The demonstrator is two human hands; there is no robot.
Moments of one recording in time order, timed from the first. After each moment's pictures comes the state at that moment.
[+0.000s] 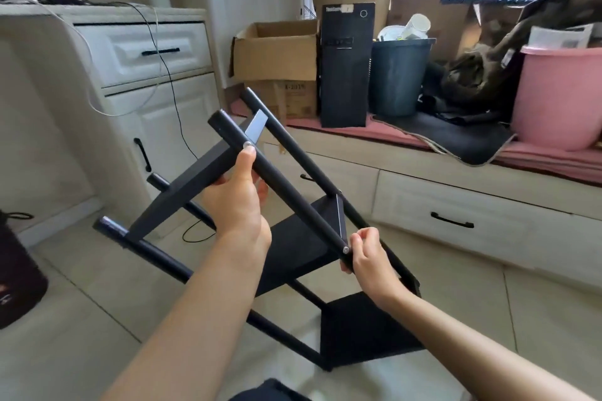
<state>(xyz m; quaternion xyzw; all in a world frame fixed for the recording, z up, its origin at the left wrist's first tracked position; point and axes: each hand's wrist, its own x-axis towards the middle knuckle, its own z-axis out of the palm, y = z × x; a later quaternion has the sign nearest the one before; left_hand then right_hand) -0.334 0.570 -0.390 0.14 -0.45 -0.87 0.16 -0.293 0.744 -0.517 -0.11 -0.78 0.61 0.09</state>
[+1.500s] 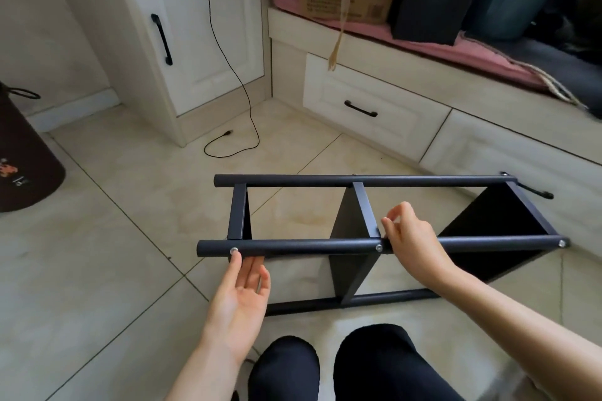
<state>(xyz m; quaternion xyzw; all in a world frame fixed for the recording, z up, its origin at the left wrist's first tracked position) -0.293 0.469 -0.649 0.33 -0.18 -0.92 -0.07 -0.348 0.746 -0.624 -0.10 -0.94 0.34 -0.01</state>
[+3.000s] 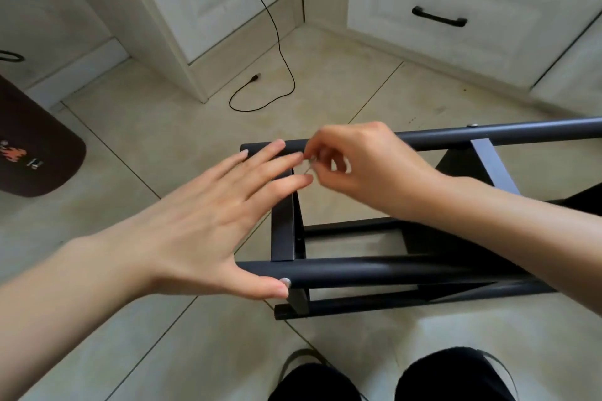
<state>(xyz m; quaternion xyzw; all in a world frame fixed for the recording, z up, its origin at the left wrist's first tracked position) -0.424 0.358 -0.595 -0.40 -0.91 -0.05 -0.10 -0.470 0.591 -0.624 0.27 -0.91 0.32 0.03</state>
